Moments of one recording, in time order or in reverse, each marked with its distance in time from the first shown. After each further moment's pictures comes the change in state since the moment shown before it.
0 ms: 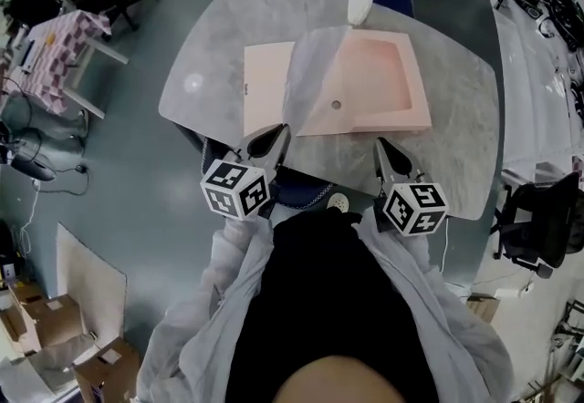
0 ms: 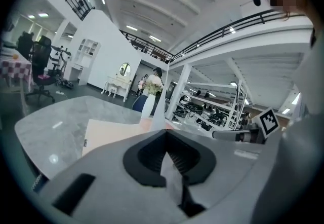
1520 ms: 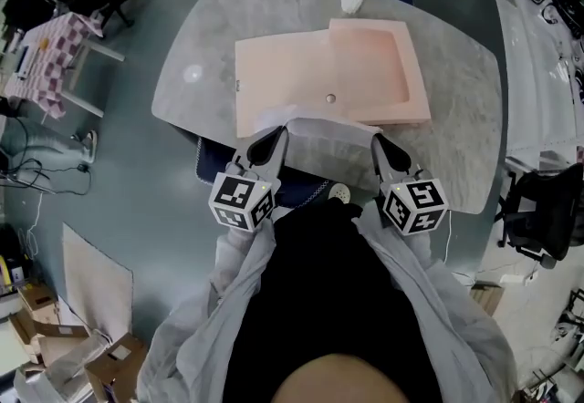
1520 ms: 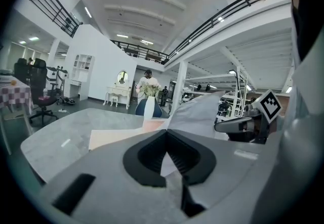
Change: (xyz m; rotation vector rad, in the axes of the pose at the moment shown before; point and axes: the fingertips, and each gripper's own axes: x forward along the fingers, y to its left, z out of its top) left arm 0.010 -0.001 -0.007 0.169 -0.011 0.063; right arm 0.012 -0.008 -0.005 -0.074 0.032 0.032
